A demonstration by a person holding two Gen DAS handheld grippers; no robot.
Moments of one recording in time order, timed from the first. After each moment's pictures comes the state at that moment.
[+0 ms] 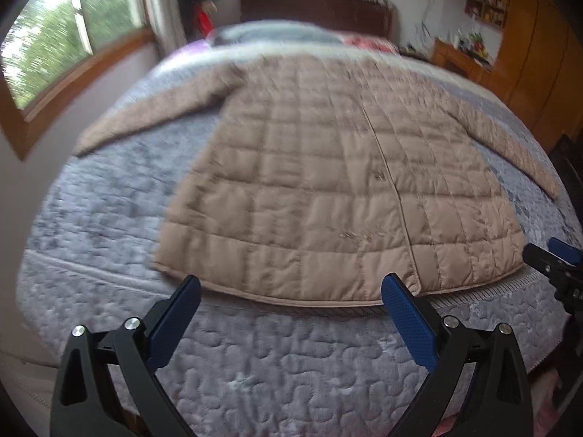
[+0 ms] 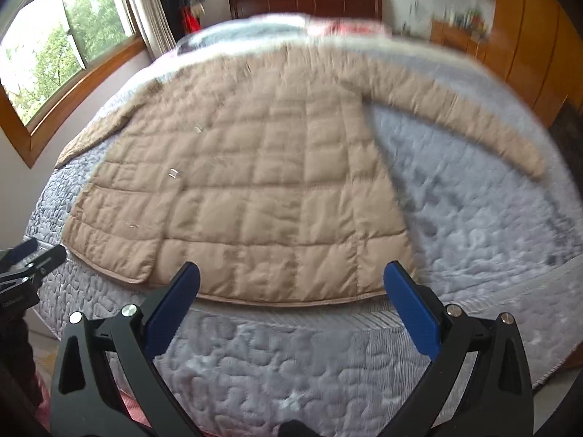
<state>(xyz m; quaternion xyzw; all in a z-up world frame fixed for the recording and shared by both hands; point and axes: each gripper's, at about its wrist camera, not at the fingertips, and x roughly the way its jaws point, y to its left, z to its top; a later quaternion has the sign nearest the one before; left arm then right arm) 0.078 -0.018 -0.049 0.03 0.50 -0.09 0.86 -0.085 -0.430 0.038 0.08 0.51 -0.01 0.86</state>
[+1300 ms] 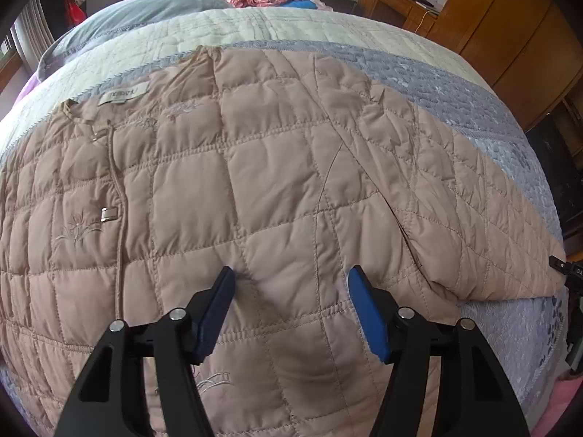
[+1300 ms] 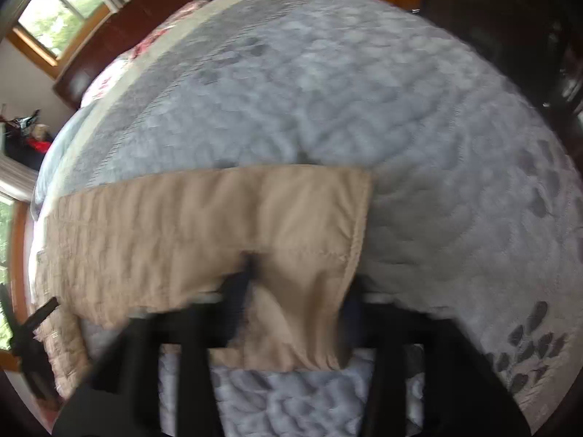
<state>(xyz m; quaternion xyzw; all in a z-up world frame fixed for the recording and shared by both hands) 0.411 -0.292 -0.112 0.07 0.57 -0.23 0.79 0.047 -0.864 -0.031 0.33 0.52 -0.19 0.77</state>
